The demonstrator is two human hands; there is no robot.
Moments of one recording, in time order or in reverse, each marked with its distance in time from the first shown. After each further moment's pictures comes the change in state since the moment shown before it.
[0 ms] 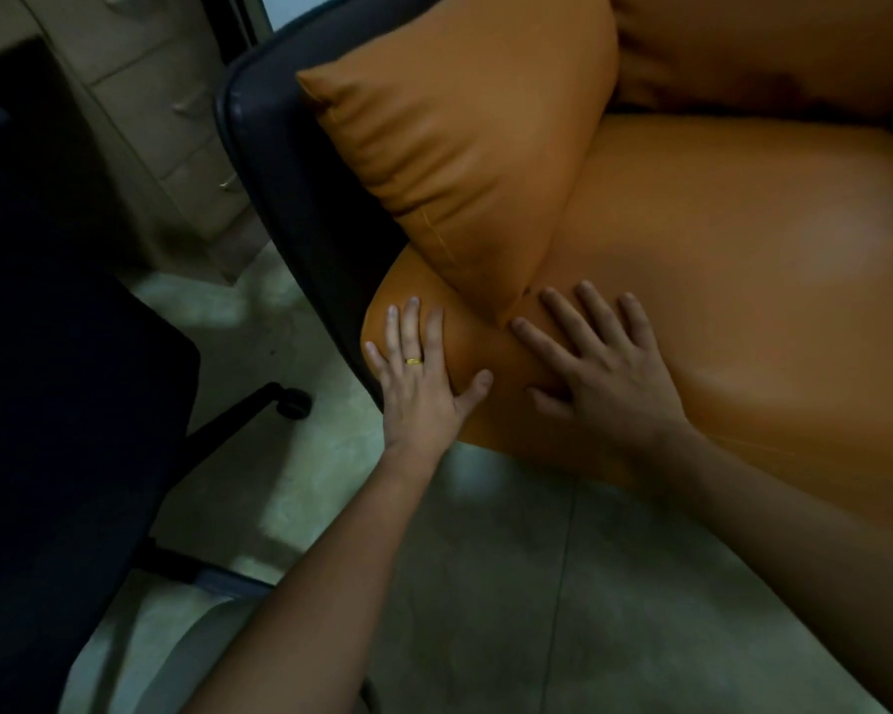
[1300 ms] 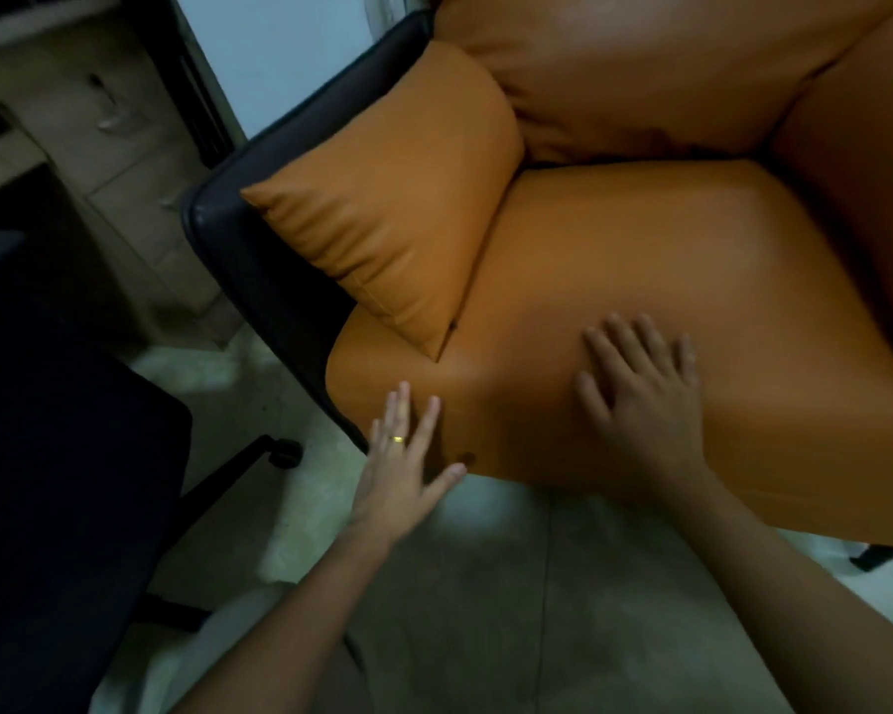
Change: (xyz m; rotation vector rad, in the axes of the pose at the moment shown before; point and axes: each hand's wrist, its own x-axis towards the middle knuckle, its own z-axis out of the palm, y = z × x) left_hand -0.055 0.012 -0.029 0.010 -0.354 0.198; right_hand -0.076 0.051 -0.002 0.252 0.199 0.529
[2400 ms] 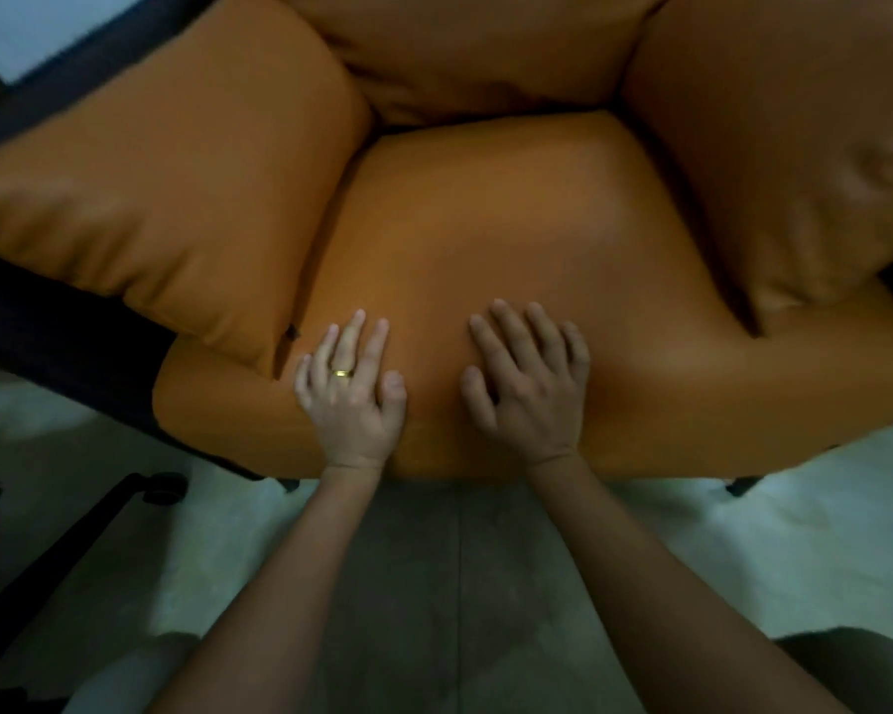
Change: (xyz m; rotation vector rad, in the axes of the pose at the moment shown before) left_hand 0.106 0.109 0.024 -0.046 0.545 0.043; right_hand -0.001 0.029 0.031 0.038 0.376 0.018
